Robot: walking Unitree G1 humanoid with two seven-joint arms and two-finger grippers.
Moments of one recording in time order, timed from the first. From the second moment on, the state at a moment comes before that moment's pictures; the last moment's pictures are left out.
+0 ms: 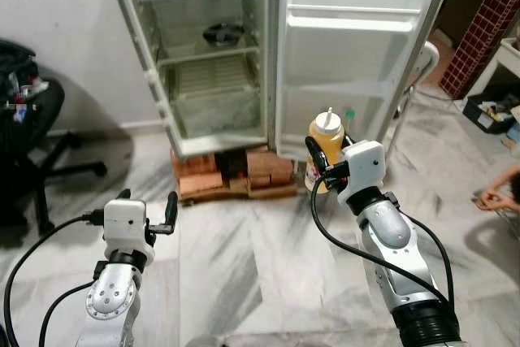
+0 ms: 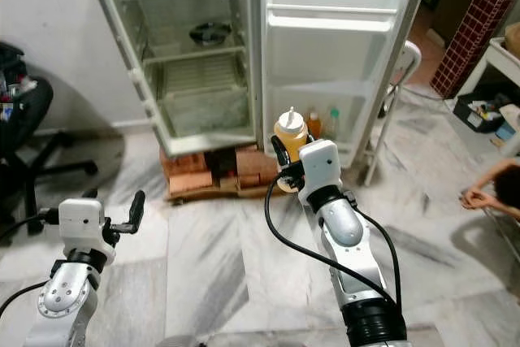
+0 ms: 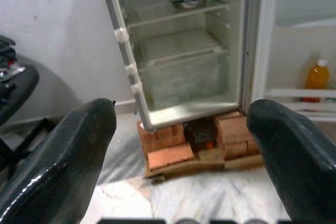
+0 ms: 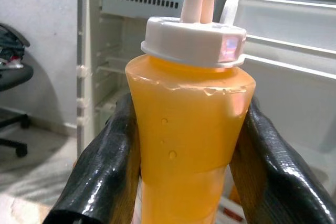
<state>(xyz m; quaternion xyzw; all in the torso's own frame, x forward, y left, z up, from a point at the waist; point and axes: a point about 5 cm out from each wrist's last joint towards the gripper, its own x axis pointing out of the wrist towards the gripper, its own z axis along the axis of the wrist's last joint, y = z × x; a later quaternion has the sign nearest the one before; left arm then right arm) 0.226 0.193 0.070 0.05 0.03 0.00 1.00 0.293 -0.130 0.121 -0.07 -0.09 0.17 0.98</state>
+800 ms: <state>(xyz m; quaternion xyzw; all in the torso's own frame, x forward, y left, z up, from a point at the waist) 0.230 0.200 0.071 0.06 0.03 0.01 1.00 0.295 -0.111 0.125 -0.06 -0.10 0.21 0.97</state>
